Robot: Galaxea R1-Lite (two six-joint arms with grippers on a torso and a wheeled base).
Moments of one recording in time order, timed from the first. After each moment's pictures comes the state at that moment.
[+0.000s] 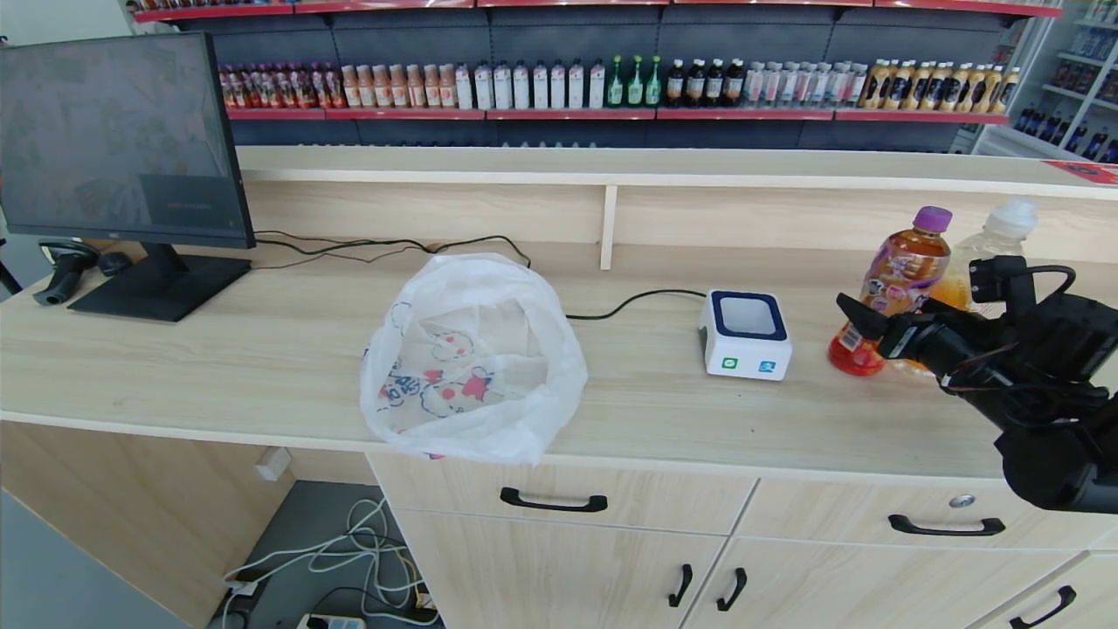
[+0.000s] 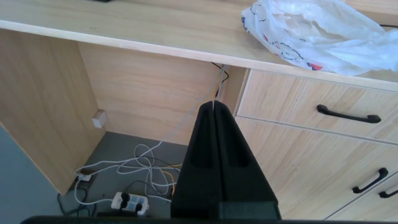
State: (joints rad) left arm 0.00 0.00 0.00 -0.02 0.05 -0.02; right arm -0.14 2.08 -0.78 -1.44 0.29 0.08
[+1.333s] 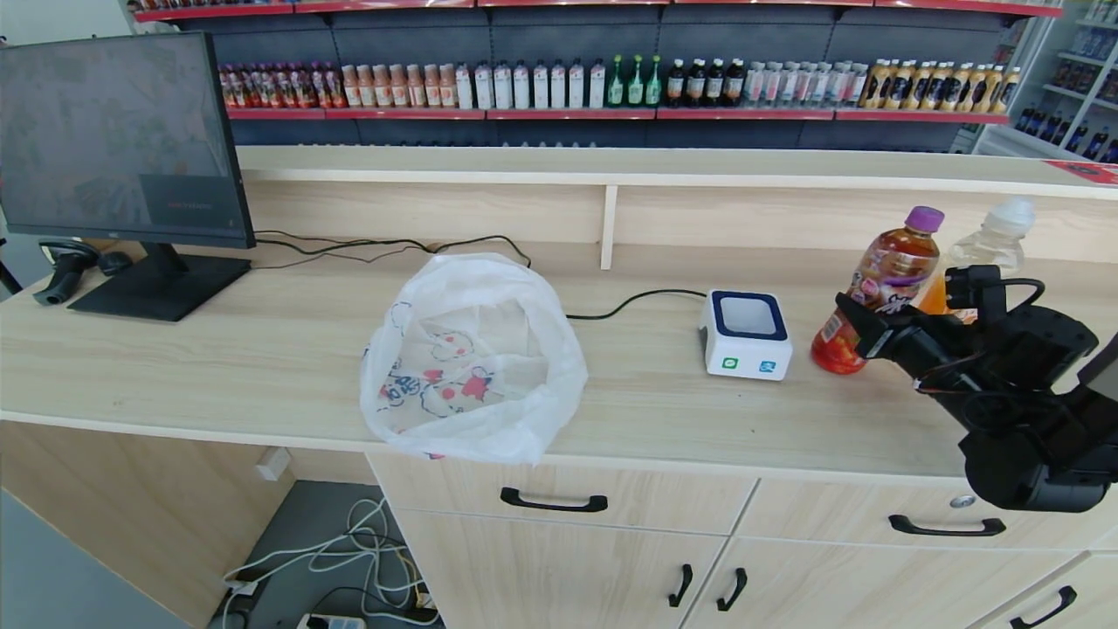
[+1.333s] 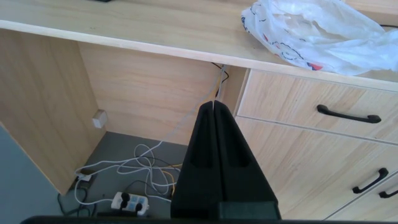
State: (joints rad) left arm 0.00 0.00 0.00 -0.01 0.05 -0.02; right arm -0.11 2.17 -0.82 -1.57 0.27 0.08
